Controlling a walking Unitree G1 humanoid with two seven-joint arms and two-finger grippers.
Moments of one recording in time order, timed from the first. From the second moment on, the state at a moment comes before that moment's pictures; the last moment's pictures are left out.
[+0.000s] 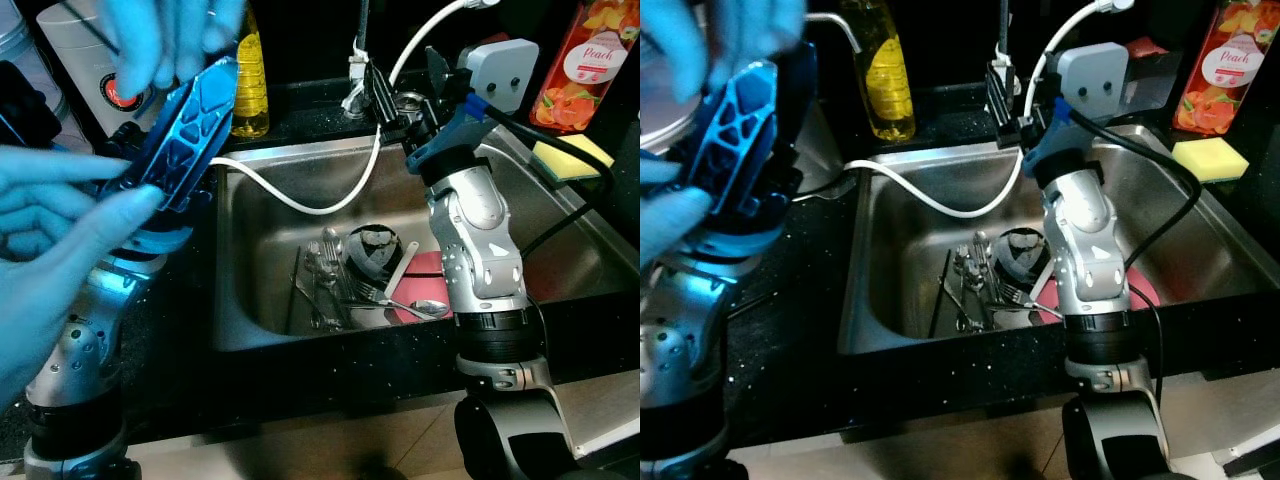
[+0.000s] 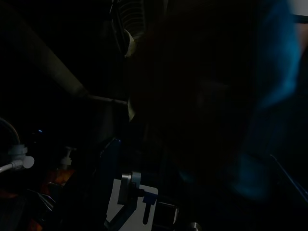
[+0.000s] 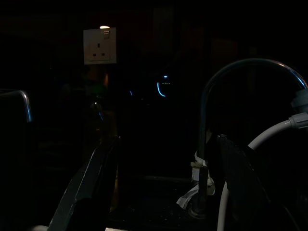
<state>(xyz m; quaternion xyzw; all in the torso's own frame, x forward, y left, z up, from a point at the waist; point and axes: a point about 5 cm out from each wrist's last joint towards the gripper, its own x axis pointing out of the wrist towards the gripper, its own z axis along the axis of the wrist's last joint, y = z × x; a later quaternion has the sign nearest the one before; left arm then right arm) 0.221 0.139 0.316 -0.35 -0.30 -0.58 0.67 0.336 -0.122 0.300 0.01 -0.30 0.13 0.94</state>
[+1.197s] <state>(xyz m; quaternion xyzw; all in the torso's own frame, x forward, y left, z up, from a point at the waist) 0.221 0.139 0.316 -0.34 -0.31 -0.58 0.67 0.335 -0.122 0.301 0.01 -0.31 0.13 0.94</state>
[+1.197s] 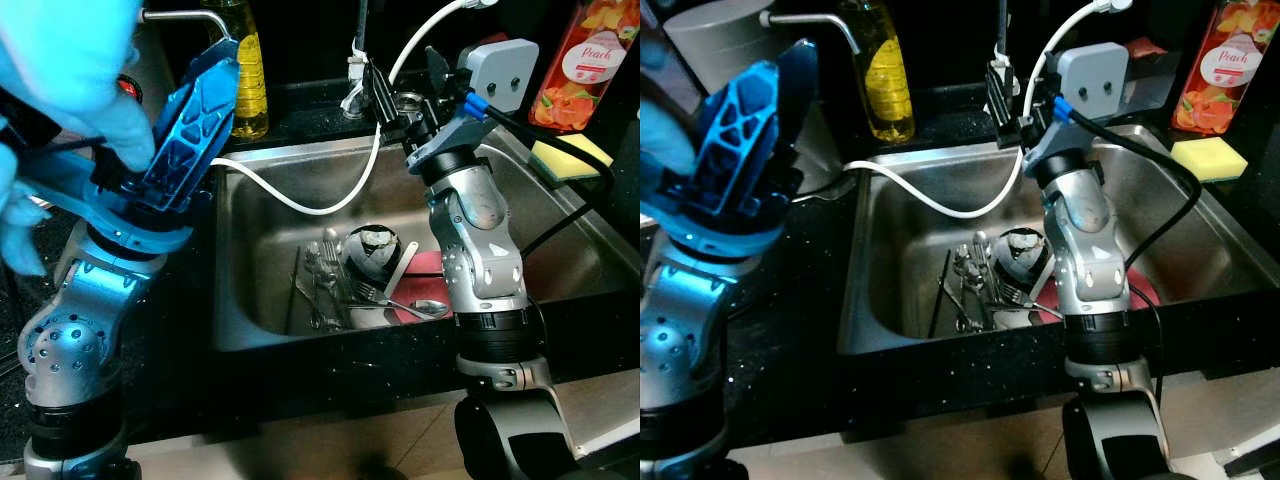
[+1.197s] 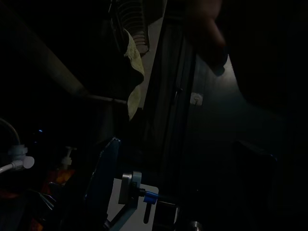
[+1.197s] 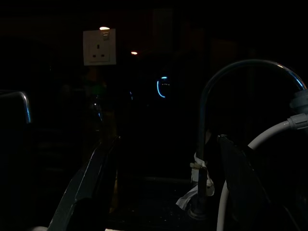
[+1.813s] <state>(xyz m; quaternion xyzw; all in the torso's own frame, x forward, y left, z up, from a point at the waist) 0.223 0.139 0.317 -0.34 -0.31 -0.58 0.67 0.337 -0.123 0.299 0.01 -0.30 0.13 0.94</state>
